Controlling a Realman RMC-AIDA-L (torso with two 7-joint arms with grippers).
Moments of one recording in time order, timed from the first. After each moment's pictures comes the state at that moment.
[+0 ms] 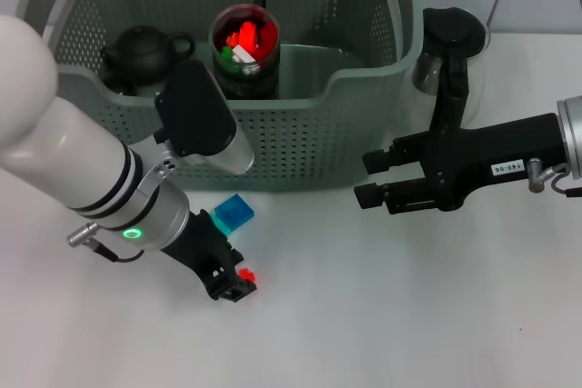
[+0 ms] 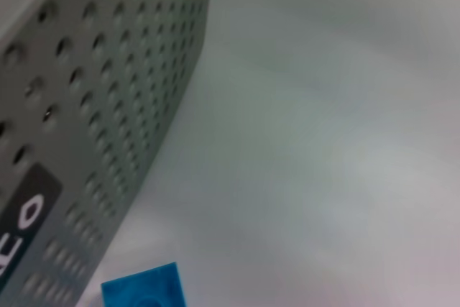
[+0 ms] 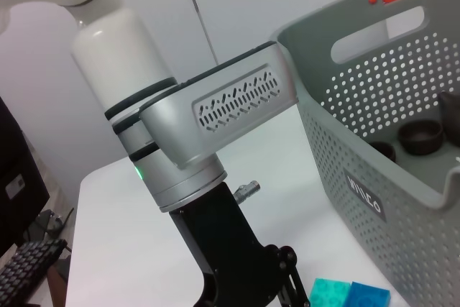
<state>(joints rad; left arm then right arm) -0.52 -2.17 1.47 1.19 2.58 1.39 -2.21 0.69 2.06 -0.92 -0.81 -2.05 -1.64 1.73</state>
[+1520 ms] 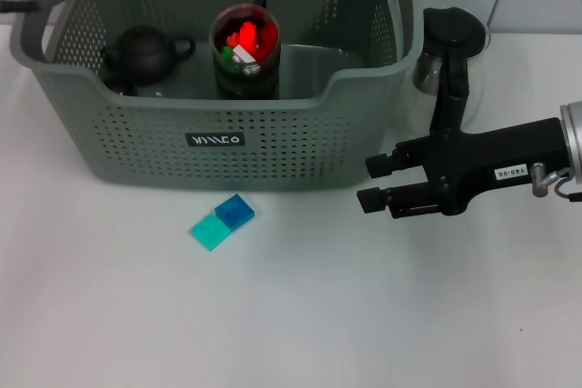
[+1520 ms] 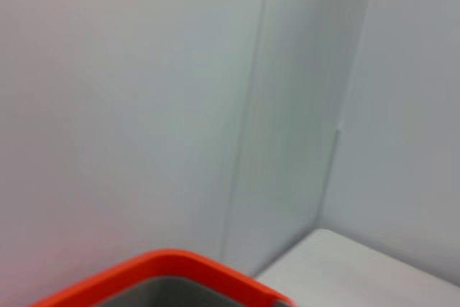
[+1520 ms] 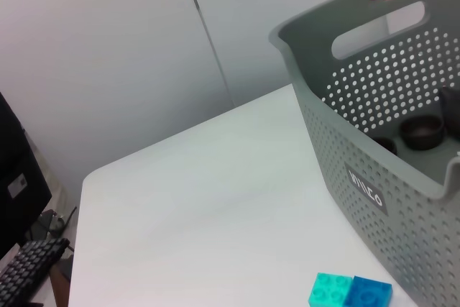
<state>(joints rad) -0.66 -2.10 0.73 1.39 2.05 1.56 -2.15 0.68 2.06 -0.92 -0.80 -2.05 -1.64 1.72</state>
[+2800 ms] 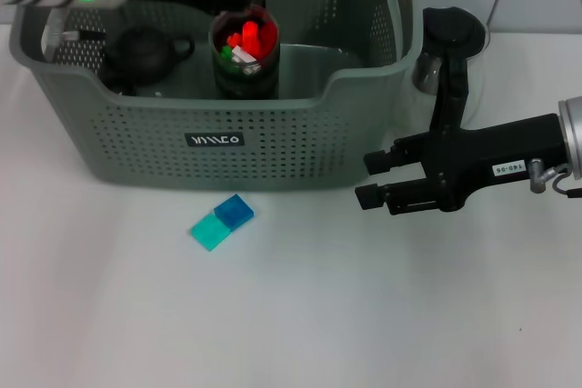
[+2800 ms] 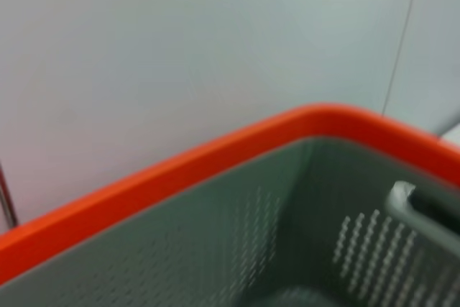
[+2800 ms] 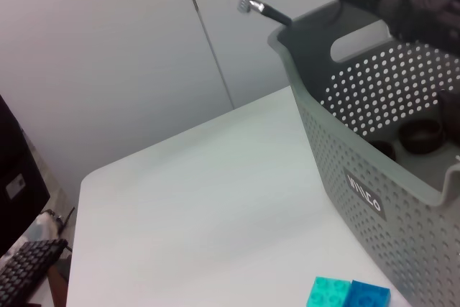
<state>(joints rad) -0.72 -2.13 0.96 1.20 2.41 1.13 -2.26 0.69 2.06 -0.92 -0.81 -2.05 -1.64 1.73</state>
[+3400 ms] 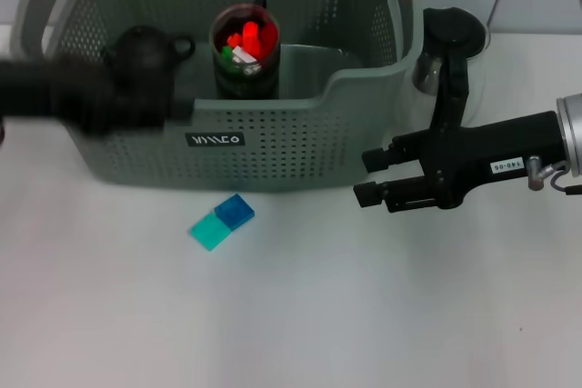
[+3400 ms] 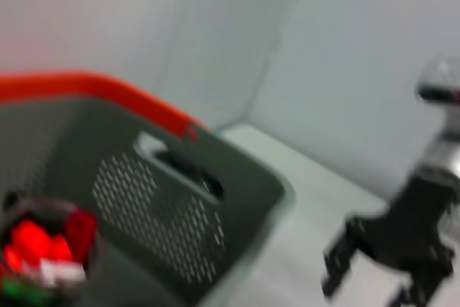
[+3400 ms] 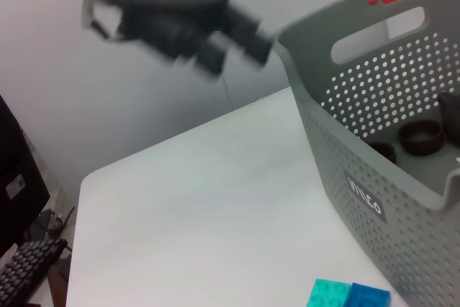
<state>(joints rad) -0.46 -2.09 0.66 1.40 2.03 1.89 -2.09 0.69 2.06 -0.92 -0.81 -2.05 -1.64 1.73</state>
